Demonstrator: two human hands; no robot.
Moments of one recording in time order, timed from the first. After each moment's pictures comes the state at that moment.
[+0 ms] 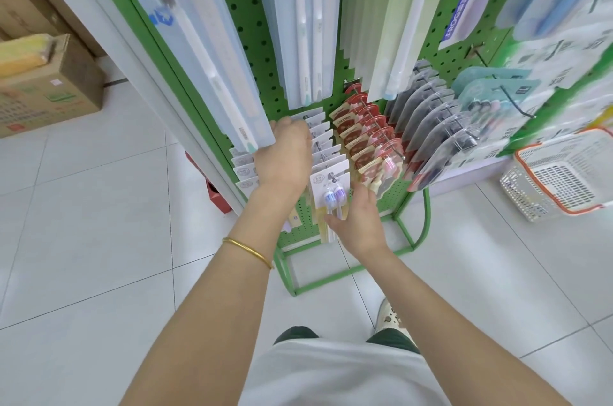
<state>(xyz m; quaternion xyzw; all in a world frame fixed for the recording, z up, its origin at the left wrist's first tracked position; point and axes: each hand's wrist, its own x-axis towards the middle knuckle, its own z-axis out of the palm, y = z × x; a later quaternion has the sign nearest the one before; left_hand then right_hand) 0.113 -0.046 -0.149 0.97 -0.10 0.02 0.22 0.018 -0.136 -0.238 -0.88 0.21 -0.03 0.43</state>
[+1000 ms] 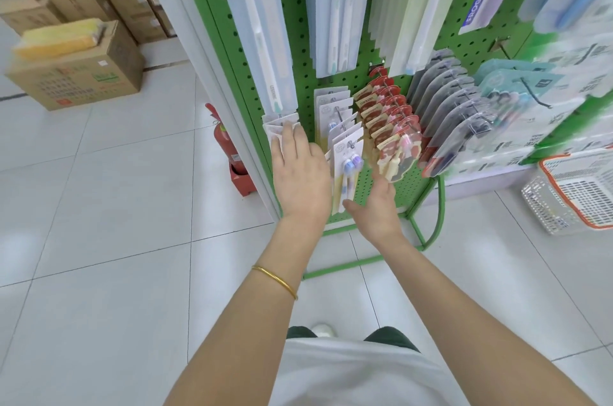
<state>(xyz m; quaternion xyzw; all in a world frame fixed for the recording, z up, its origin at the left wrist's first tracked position) 0.017 -0.021 -0.160 0.99 -0.11 0.12 0.00 -0.022 -0.128 -0.226 -0.86 0.22 0.00 0.46</state>
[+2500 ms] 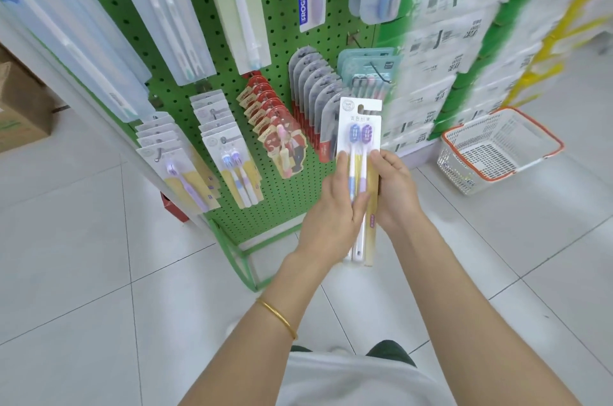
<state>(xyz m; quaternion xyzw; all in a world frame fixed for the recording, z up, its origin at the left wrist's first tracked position) -0.117 -0.170 -0.182 0.89 -0.29 -0.10 0.35 -0.127 -0.279 -0.175 -0.42 0.28 -0.18 0.84</state>
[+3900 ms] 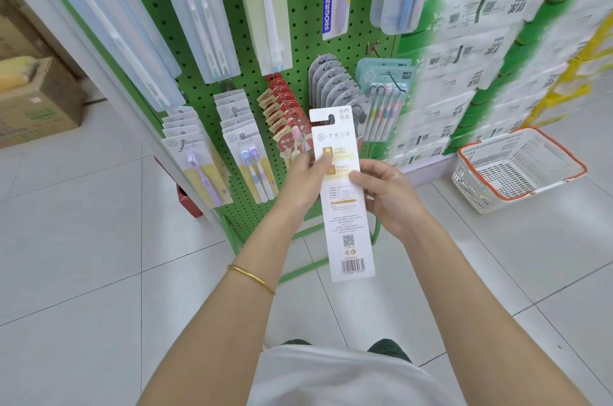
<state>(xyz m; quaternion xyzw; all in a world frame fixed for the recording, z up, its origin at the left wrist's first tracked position) -0.075 -0.149 -0.147 0.74 -0.07 -0.22 0.63 -0.133 -0.283 -0.179 -0.56 0.17 -0.02 0.81</state>
